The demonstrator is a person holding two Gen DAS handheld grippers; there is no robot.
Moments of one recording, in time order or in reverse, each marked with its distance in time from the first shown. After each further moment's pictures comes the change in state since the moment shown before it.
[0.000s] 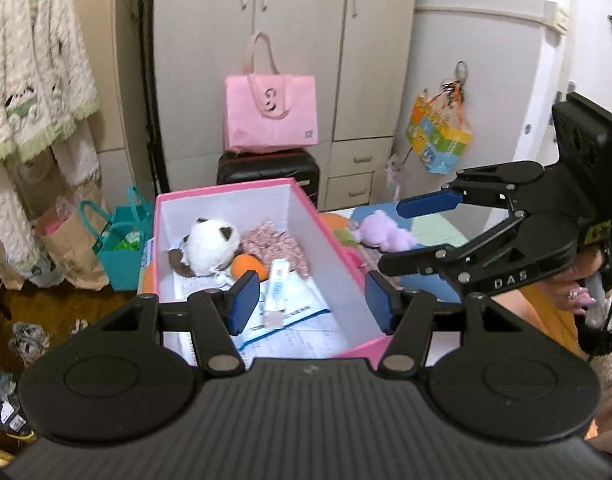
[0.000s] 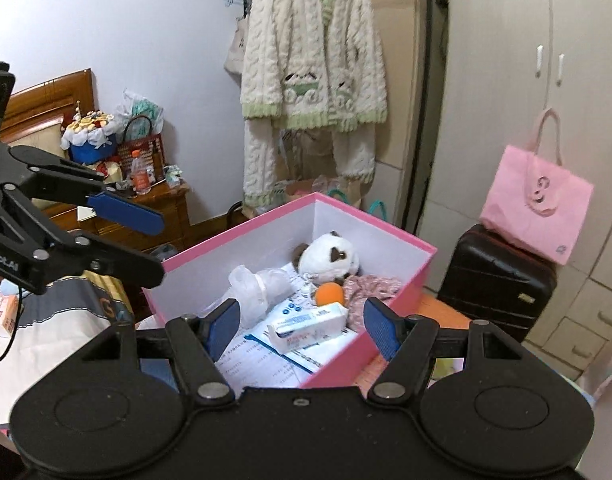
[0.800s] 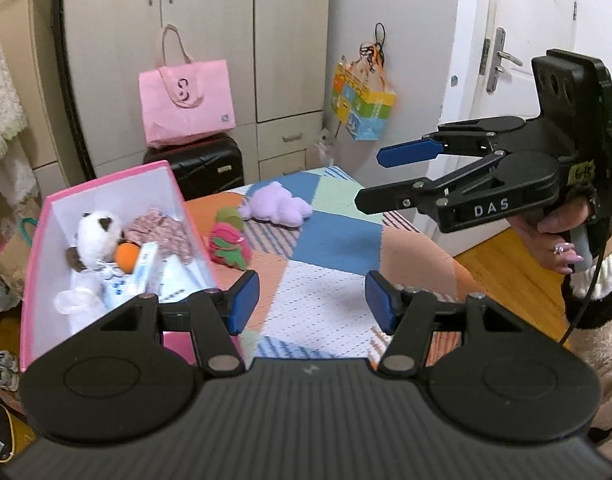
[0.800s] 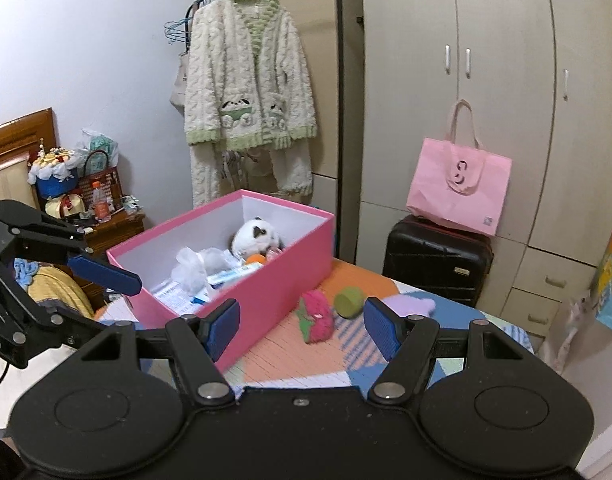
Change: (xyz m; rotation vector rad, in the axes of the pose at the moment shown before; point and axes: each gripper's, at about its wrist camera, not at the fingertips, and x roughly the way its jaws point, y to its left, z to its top) left arm 0.033 -0.120 -0.026 0.123 0.060 -0.124; right arm -0.091 -0.051 -0.080 0.110 -0.088 -0.128
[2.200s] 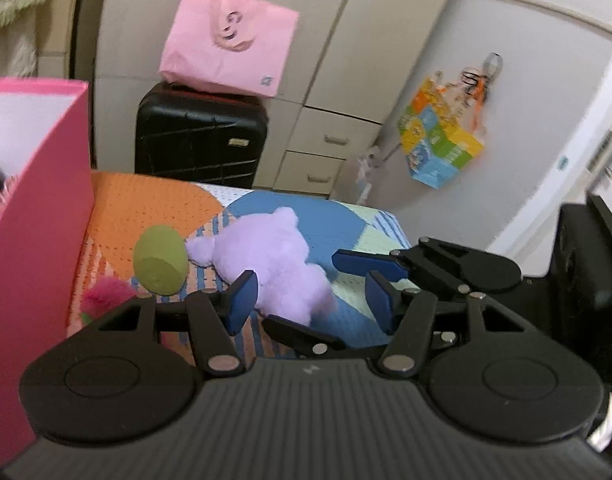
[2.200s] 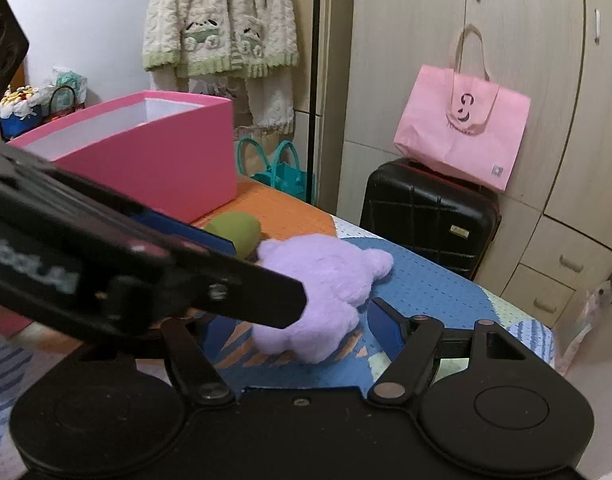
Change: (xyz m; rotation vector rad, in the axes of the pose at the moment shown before) left arm 0.259 0.039 0.052 -0.440 -0.009 0.038; right arm 0.180 -0.121 -0.048 -0.059 0.147 0.019
